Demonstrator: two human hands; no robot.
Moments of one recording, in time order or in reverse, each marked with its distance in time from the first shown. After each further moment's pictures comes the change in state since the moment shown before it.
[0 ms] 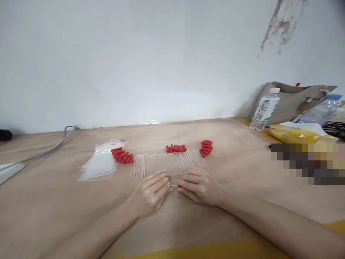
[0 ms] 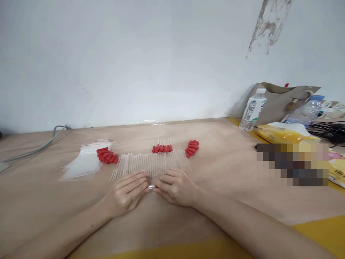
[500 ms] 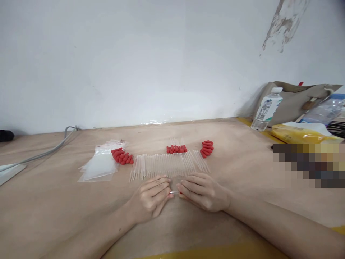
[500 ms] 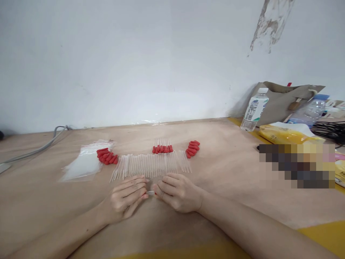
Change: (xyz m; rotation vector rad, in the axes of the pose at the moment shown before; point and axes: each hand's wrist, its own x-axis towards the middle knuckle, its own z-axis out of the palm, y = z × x) left_hand -0.001 0.005 -0.004 -0.166 0.042 -0.033; right_hand 0.000 -0.002 -0.009 -0.119 0.065 -0.235
